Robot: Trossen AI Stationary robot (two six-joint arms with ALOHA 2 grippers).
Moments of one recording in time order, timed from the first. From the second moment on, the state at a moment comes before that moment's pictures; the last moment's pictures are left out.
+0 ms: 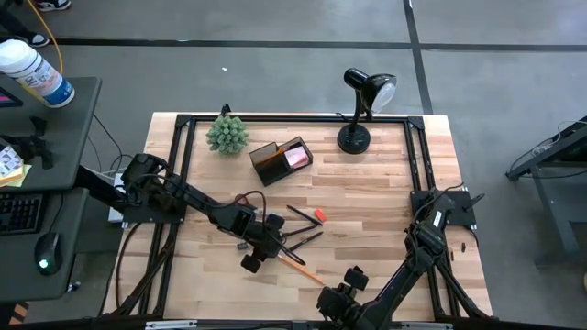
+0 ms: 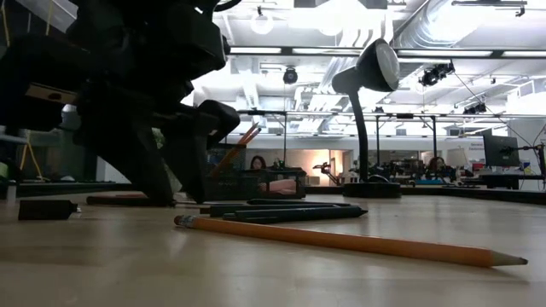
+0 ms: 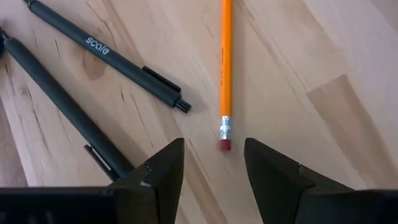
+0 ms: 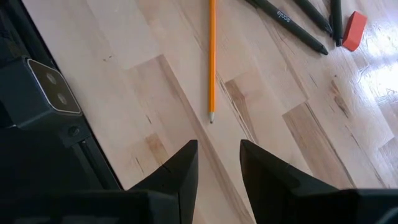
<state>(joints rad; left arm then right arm) -0.24 1.78 0.91 -0.10 0.05 0.12 0.84 2.42 2.35 -1.57 0.48 1.33</state>
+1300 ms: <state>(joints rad) -0.31 1.83 0.91 -0.06 -0.05 0.02 0.84 2.42 2.35 -1.57 0.48 1.33</state>
